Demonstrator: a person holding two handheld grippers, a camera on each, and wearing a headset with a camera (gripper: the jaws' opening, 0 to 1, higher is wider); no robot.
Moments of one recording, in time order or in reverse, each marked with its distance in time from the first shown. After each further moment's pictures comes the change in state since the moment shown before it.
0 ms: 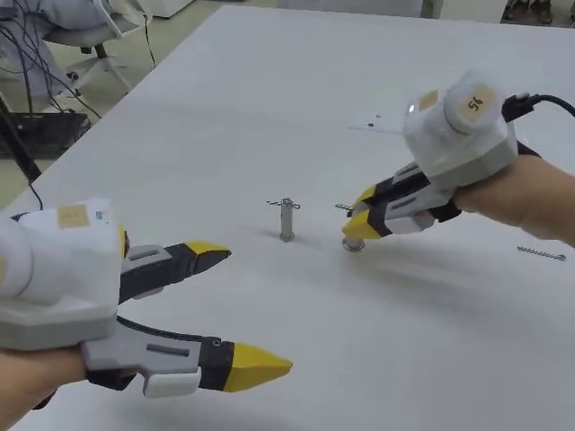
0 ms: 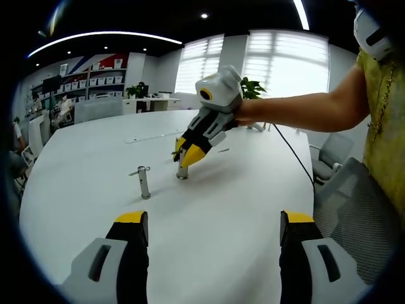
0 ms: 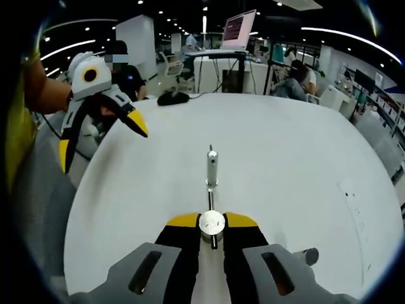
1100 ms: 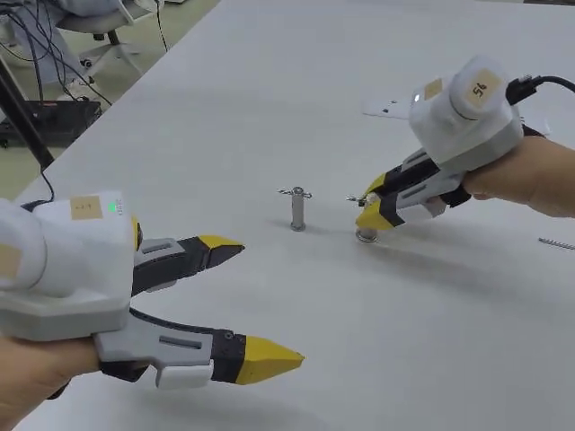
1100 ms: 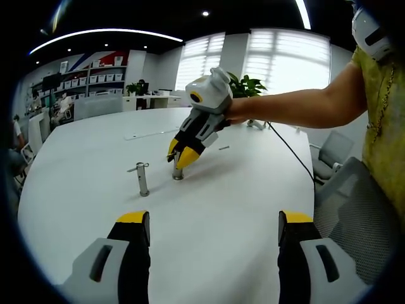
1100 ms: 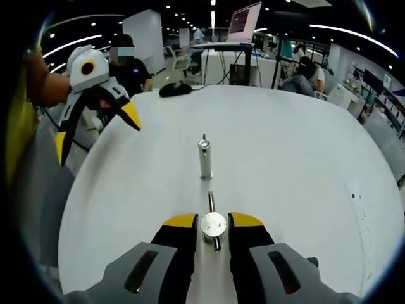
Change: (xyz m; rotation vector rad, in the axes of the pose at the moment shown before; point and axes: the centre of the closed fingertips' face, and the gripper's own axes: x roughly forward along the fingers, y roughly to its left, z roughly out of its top) left arm 0.005 -0.002 -0.005 -0.010 0.013 -0.003; right arm 0.009 -0.008 -0.010 -0.014 0.024 0.044
